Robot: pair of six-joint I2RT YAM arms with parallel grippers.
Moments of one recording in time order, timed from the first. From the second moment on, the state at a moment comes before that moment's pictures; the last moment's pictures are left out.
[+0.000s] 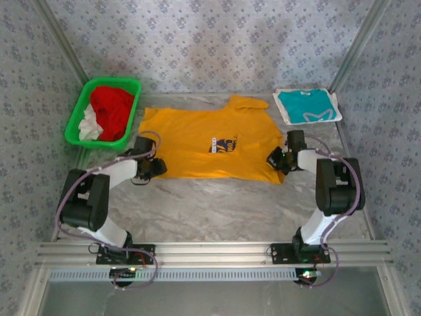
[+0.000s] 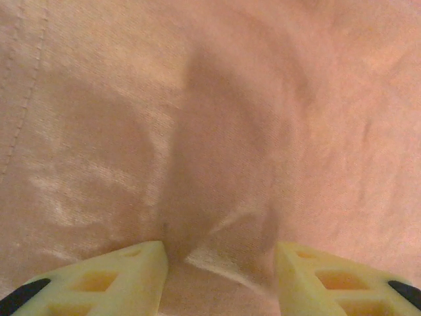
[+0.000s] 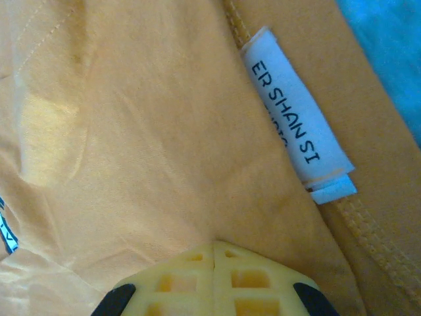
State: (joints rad) left arm -0.26 1.55 0.75 -0.33 0.06 -0.60; right arm 0.02 1.67 0.81 -0.23 -0.36 0.74
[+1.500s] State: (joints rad) left arm -0.16 1.91 1.56 -0.74 0.02 -0.41; right arm -0.05 2.04 1.56 -0.48 -0.37 0.68
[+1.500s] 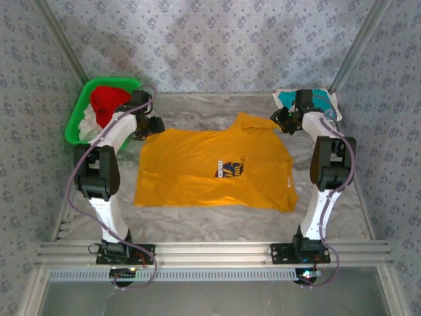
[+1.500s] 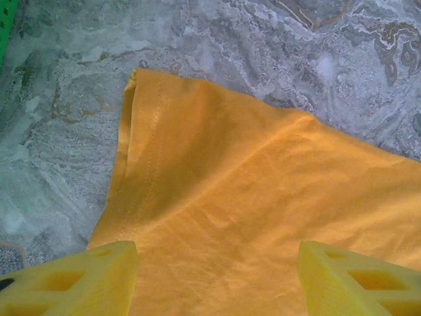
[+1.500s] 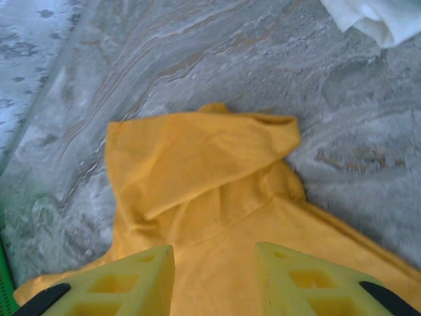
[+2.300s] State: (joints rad) left arm -0.16 1.91 1.53 -0.71 0.04 -0.41; right arm 0.03 2.26 1.73 -0.50 -0.38 0.78
